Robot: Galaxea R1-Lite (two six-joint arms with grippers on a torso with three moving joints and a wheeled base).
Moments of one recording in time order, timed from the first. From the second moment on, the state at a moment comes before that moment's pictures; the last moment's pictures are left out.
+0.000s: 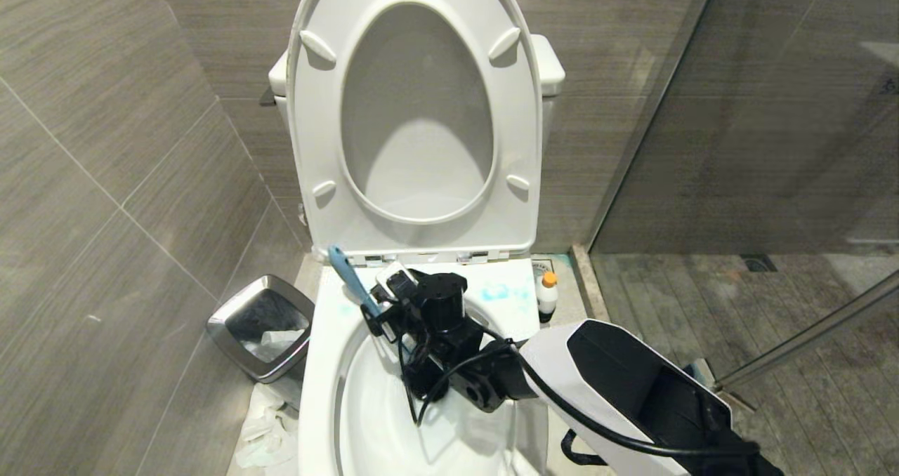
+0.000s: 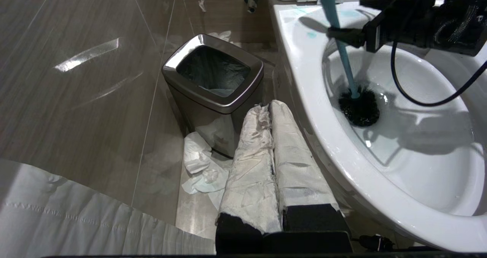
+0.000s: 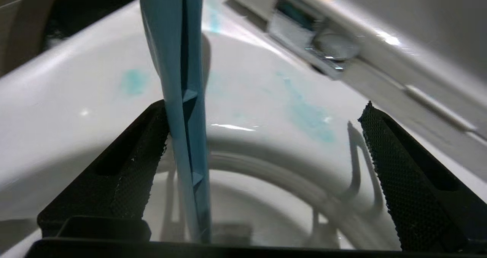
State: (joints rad) left arm 0.00 0.00 0.00 0.00 0.00 0.01; right arm 0.79 2.78 -1.97 -0.74 -0.13 -0.28
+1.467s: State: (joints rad) left arm 0.00 0.00 0.00 0.00 -0.01 0.01; right arm 0.74 2.77 -1.97 -0.81 -0.06 -0.22
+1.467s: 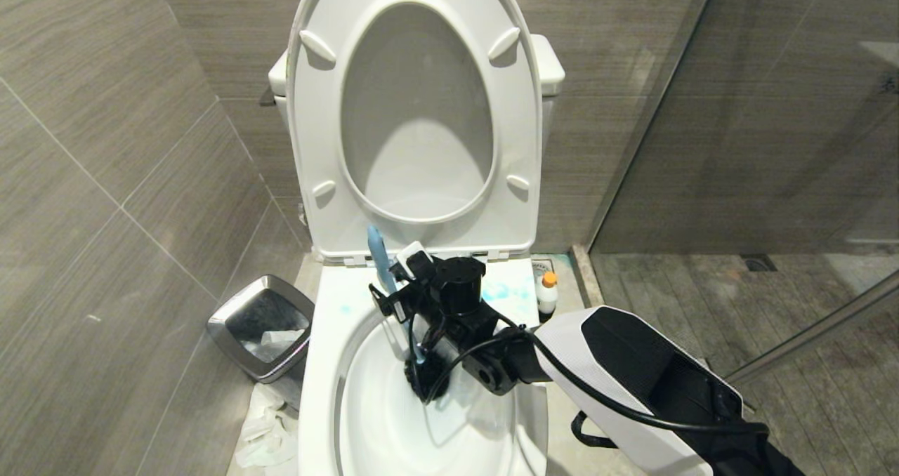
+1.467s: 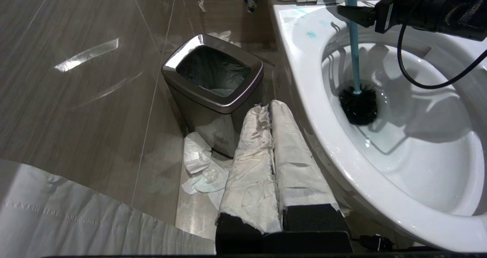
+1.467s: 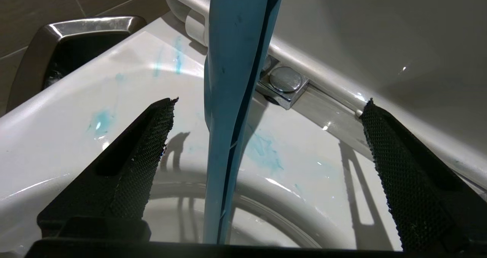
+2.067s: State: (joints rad) left arm 0.00 0.00 0.00 0.00 0.00 0.01; right arm 0.73 2.77 -1.97 -0.80 -0.08 -0.22
